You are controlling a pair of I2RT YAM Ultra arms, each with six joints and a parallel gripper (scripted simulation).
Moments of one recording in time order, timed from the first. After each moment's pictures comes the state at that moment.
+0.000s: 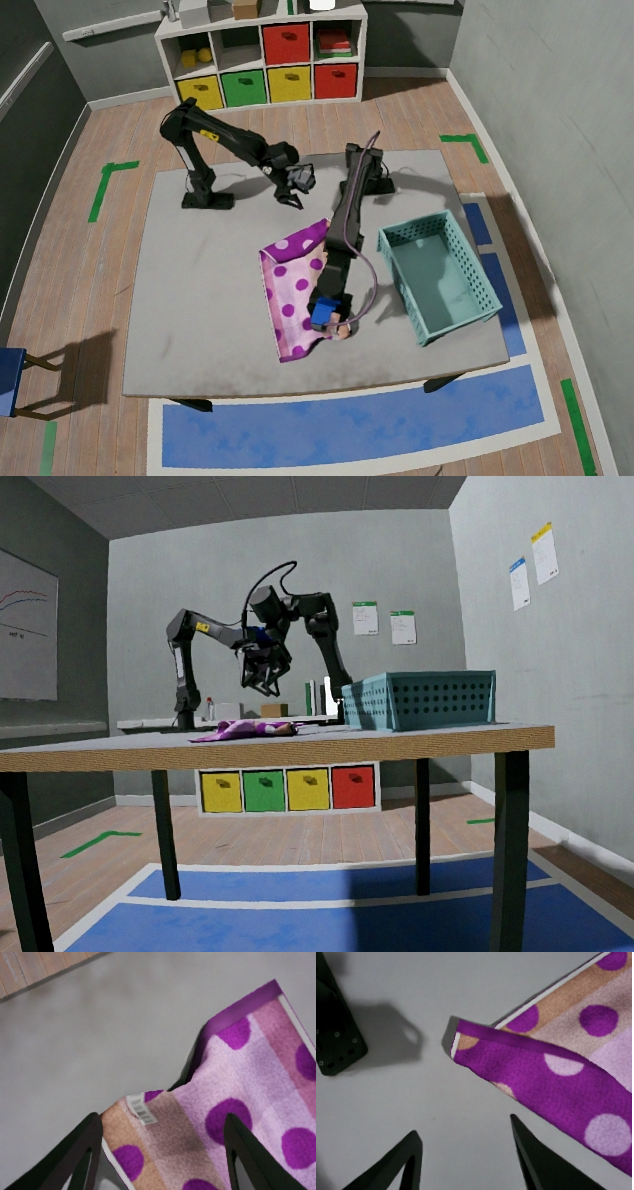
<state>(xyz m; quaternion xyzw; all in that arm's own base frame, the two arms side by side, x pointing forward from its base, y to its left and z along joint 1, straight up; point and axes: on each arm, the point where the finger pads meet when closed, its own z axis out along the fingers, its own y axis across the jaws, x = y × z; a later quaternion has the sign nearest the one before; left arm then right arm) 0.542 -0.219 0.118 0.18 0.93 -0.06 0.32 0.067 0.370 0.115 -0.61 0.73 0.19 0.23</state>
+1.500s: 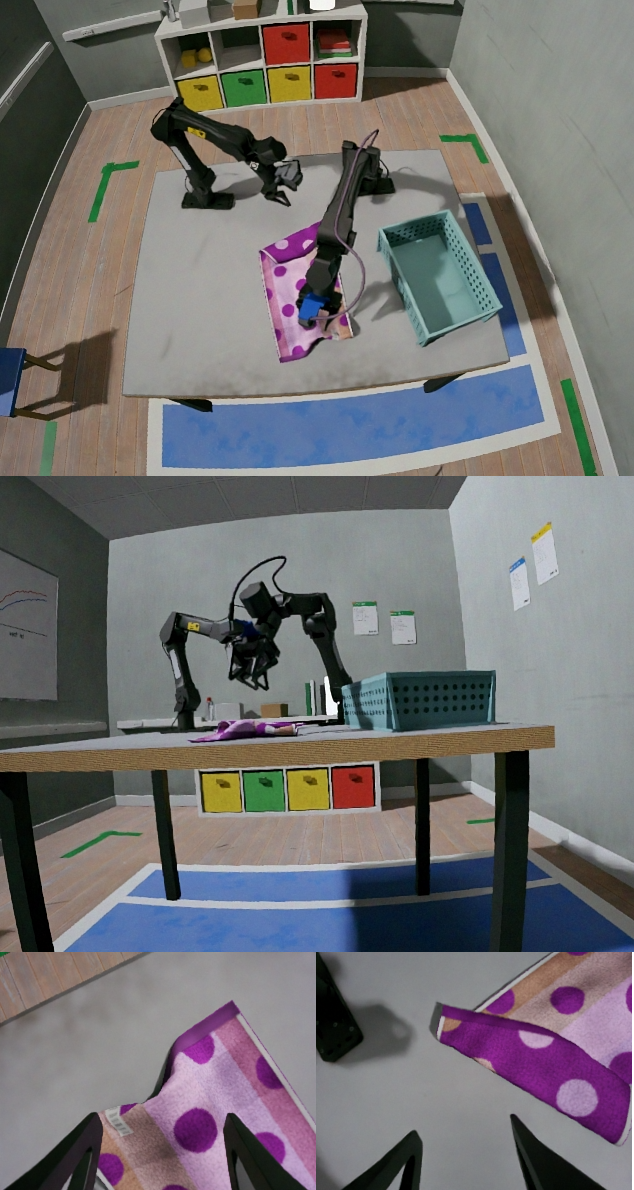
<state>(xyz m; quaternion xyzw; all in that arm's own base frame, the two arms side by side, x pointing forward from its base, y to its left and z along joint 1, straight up) 0.541 -0.248 0.137 0.20 0.92 -0.07 0.34 0.075 0.335 0.138 -0.60 0.74 0.19 0.24</state>
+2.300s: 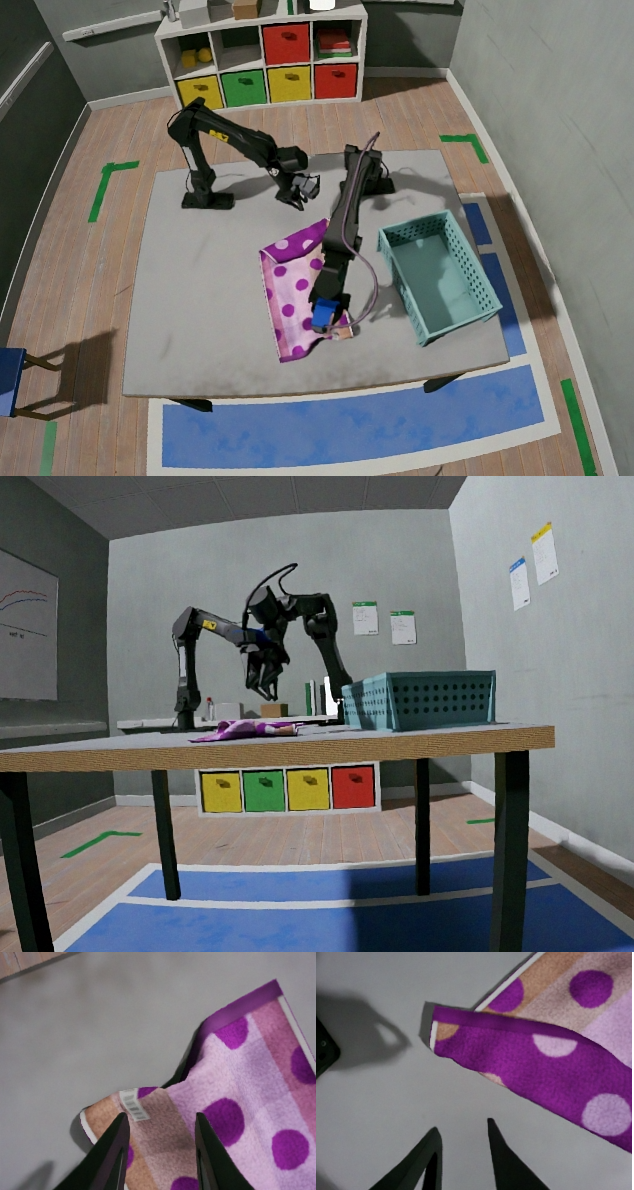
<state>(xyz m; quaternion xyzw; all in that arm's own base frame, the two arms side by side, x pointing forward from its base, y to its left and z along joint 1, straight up) 0.541 -0.221 0.115 0.15 0.94 -0.06 0.30 0.075 0.369 0.101 -0.58 0.78 0.14 0.19</state>
